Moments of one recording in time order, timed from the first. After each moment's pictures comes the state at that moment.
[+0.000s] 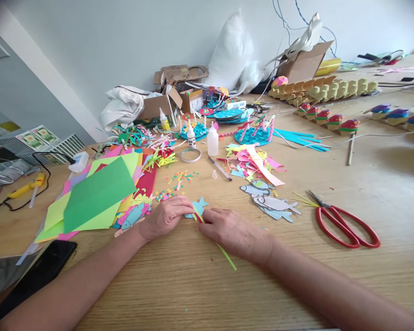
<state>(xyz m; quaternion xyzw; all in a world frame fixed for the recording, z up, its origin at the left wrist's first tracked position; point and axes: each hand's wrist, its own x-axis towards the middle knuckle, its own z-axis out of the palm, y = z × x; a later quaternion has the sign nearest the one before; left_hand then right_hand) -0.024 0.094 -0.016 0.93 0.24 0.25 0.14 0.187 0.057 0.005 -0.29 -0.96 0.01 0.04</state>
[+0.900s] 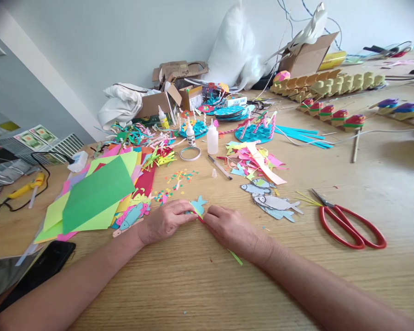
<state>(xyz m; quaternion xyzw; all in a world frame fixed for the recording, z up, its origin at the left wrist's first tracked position) -0.024 0.091 -0.015 0.97 0.20 0.14 0.02 0.190 0.057 -0.008 -0.37 -0.92 0.07 0.12</state>
